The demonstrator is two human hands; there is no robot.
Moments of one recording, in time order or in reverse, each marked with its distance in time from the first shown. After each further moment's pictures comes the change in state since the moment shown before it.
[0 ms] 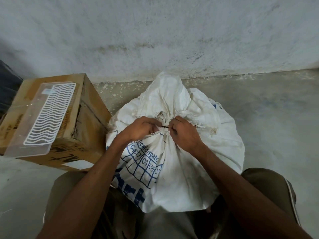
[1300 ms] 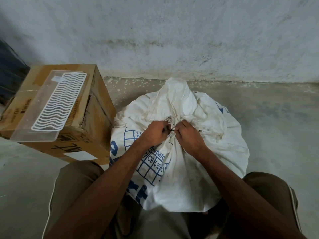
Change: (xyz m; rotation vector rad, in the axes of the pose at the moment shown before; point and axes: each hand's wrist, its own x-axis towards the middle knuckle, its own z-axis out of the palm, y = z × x) left_hand 0.020 -0.030 0.053 0.299 0.256 0.217; right_hand -0.004 0.012 0.027 -0.134 -0.017 -0.079
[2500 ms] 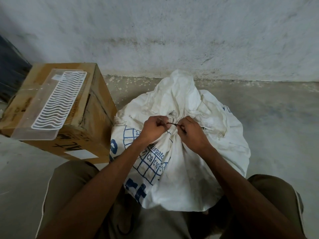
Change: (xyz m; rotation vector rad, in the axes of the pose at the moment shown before) left_hand -0.001 0.009 -0.006 -0.554 0.138 -0.351; right_hand 0.004 0.012 -0.013 0.211 0.043 -0.003
